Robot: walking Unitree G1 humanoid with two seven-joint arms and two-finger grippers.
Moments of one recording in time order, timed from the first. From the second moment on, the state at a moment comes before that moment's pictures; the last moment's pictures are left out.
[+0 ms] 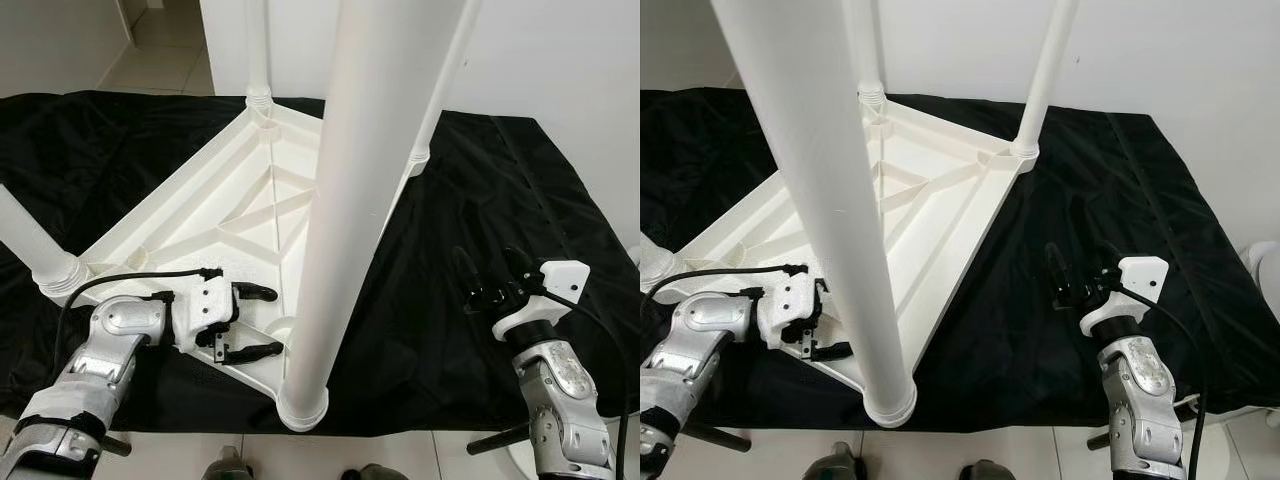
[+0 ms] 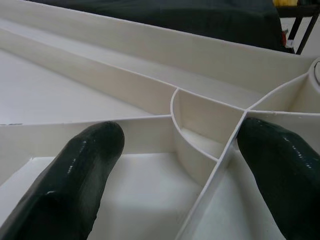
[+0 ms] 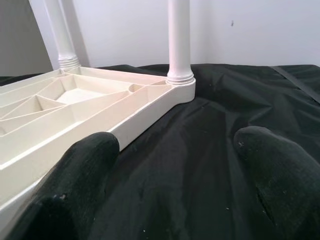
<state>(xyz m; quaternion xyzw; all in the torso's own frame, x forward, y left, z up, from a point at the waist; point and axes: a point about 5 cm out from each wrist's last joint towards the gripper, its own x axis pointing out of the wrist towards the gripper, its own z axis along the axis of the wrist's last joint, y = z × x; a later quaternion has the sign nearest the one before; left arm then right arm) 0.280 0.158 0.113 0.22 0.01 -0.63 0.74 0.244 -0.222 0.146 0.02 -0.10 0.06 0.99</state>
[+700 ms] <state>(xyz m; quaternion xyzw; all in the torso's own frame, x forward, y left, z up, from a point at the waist) 0.286 0.102 0.114 0.16 0.01 -0.65 0.74 0.223 -0.204 0.140 0.03 -0.08 0.12 0.99</state>
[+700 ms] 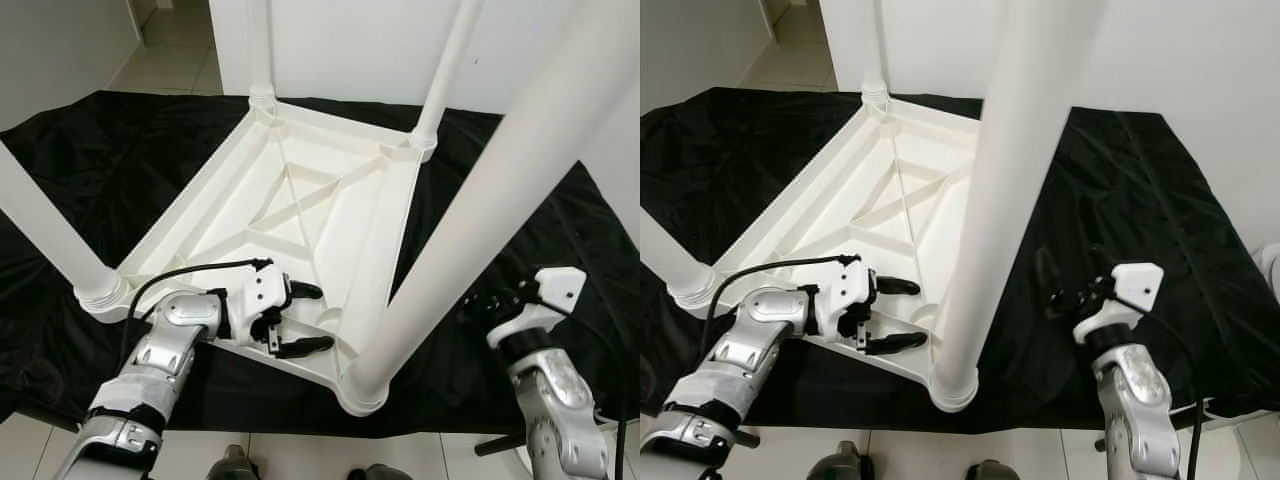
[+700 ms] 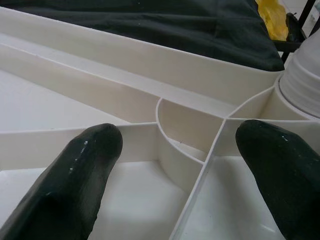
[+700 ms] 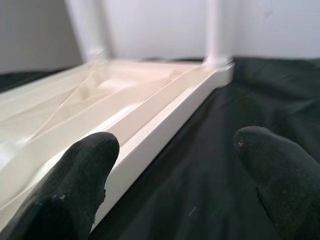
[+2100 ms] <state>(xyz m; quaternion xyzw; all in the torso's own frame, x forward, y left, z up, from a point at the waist) 0.302 0.099 0.133 0.18 -0.01 -0.62 0.76 0.182 -0.166 0.156 -0.03 -0.02 0.45 0.89</state>
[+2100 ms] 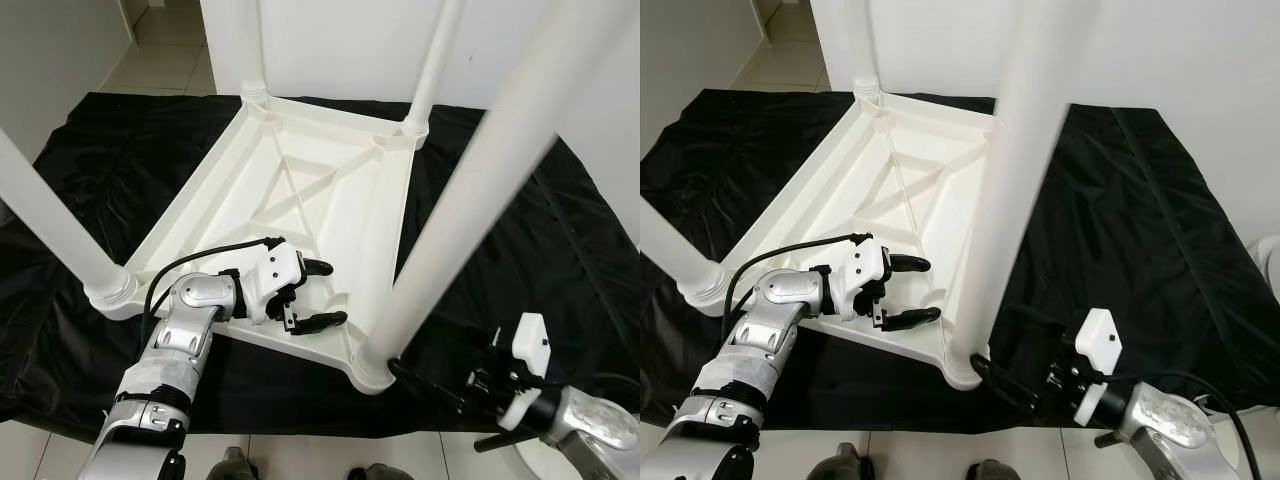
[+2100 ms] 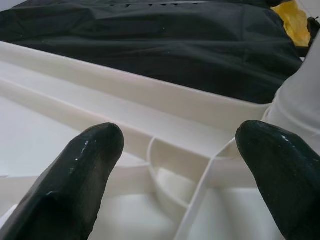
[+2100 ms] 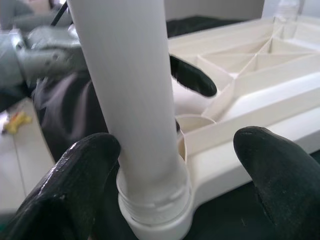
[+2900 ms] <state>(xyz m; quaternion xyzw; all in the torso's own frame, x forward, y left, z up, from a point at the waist) 0.280 0.171 0.125 0.07 0.03 -0.51 0.86 0.201 -0.147 0.149 -0.01 -0.05 0.43 0.90</state>
